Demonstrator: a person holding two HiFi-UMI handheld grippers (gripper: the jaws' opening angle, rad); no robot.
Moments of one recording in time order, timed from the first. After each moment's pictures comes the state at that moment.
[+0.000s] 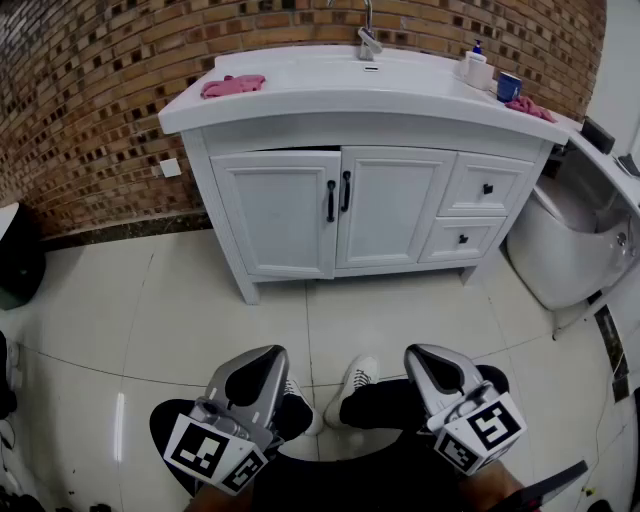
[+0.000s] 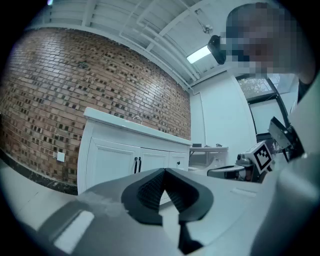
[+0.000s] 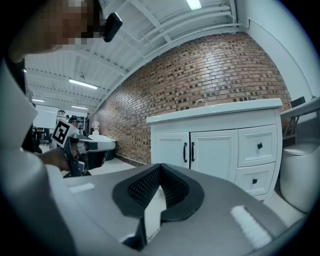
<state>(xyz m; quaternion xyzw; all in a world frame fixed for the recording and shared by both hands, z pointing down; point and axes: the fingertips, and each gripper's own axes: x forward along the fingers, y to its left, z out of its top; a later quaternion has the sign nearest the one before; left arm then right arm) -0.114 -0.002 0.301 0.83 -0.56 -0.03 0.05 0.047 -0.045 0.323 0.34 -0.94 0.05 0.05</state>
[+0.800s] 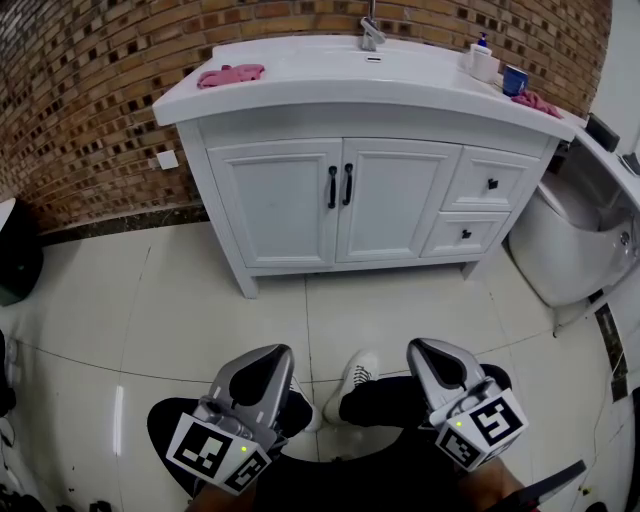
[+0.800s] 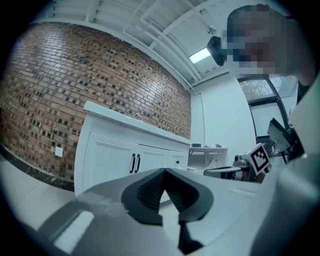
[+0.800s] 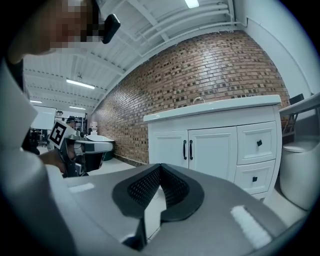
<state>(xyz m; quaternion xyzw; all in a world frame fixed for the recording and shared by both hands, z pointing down) -0.110 -0.011 0.312 0.83 -0.55 -0.04 0.06 0.047 -0.060 0.332 0.34 -0.94 0.06 0.05</state>
